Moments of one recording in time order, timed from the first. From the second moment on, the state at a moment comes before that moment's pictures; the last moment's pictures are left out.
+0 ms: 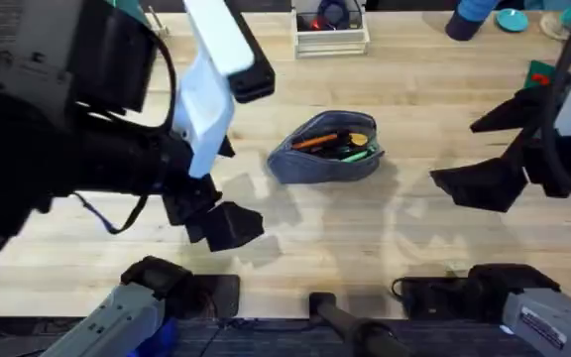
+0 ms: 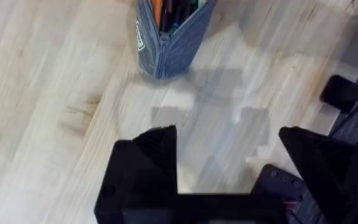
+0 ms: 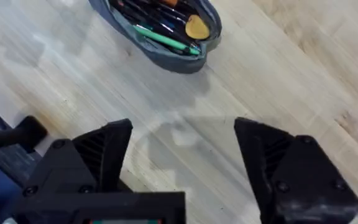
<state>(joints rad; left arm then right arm) -0.32 0.89 1.01 -1.28 0.38 0.71 -0.01 0.92 1.12 -1.32 -0.39 -0.66</state>
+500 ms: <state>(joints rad) -0.26 0.90 0.88 -1.13 0.47 0.89 -0.01 0.92 1.12 -1.32 -0.39 -0.66</state>
